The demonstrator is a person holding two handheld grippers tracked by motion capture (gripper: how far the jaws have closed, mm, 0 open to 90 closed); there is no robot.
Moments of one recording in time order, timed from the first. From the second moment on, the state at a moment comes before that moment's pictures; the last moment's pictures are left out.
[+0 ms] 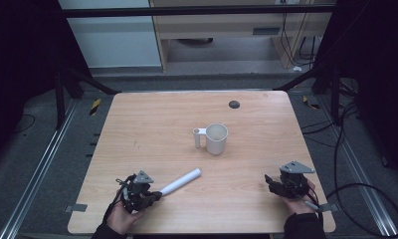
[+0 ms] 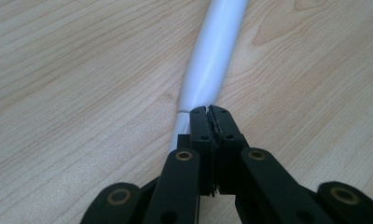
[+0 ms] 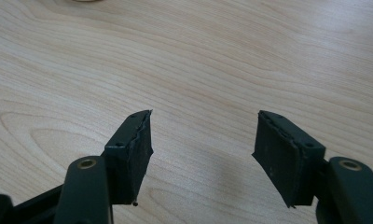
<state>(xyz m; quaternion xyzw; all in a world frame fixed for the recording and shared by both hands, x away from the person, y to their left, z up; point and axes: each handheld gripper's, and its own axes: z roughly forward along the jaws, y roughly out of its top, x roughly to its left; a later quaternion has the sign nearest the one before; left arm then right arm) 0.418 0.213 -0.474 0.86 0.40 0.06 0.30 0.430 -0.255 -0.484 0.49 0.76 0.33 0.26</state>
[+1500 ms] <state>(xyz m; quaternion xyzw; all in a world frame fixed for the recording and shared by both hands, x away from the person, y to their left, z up) 0.460 0.220 -0.480 0.83 0.45 0.12 0.31 0.431 -0.253 -0.484 0.49 0.76 0.33 0.26</state>
